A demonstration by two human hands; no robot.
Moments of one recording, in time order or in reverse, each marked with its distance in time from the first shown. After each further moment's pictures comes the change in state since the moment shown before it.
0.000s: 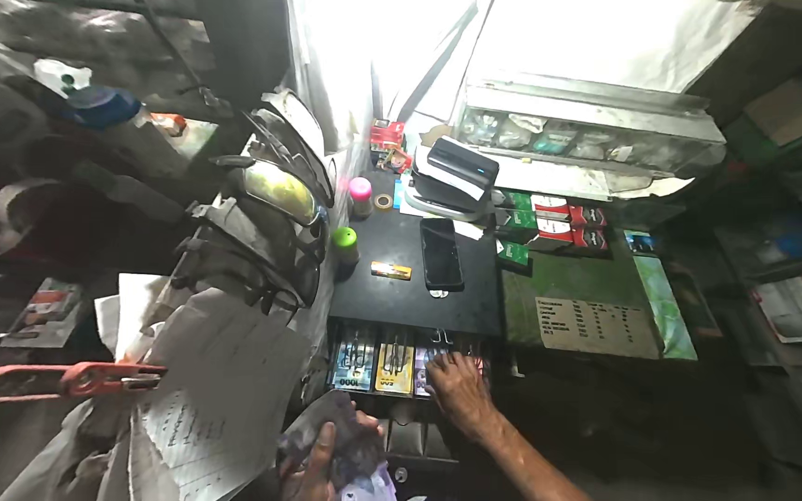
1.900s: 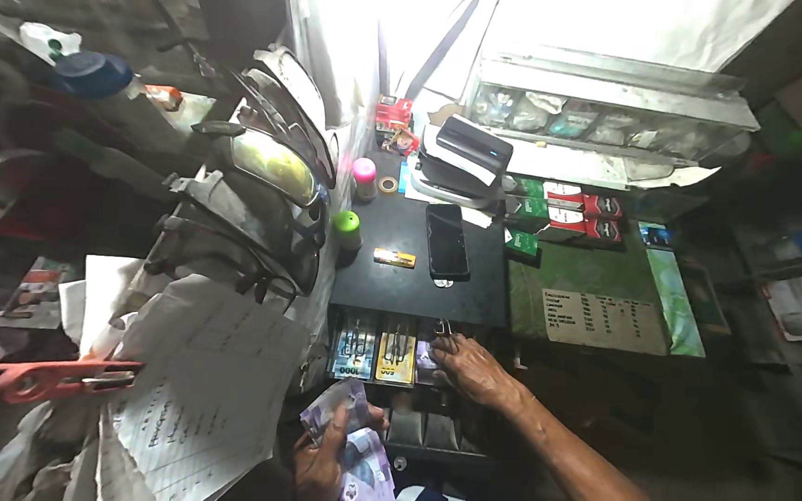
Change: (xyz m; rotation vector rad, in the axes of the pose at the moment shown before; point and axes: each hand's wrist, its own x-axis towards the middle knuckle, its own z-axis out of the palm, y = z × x) left_hand -0.005 -0.023 -0.003 0.127 0.119 -0.048; right_hand 0.026 0.035 -0.027 0.107 -0.413 -0.121
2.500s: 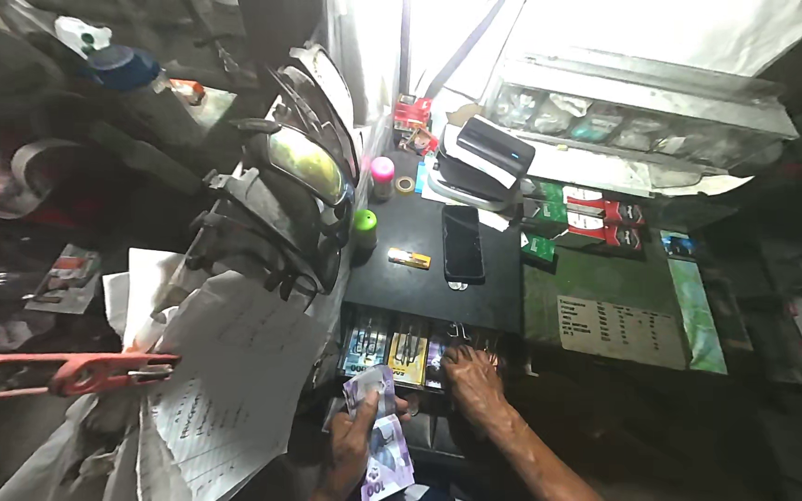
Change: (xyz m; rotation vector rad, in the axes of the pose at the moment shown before) left_hand 0.012 -0.015 0.003 0.096 0.024 -0.280; right_hand 0.004 -0.043 0.017 -0.153 0.080 0.264
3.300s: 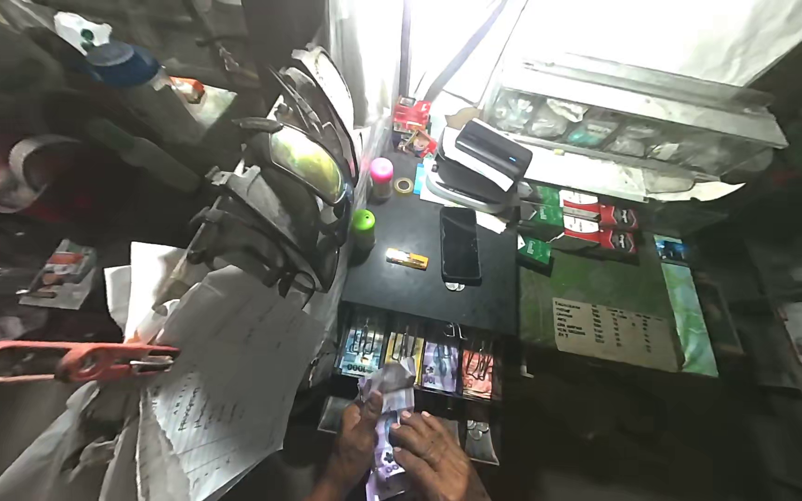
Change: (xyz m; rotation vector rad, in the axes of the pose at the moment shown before) left_hand -0.001 0.003 0.013 0.226 0.071 0.044; right_hand -0.086 -0.061 0.046 0.482 0.666 -0.533
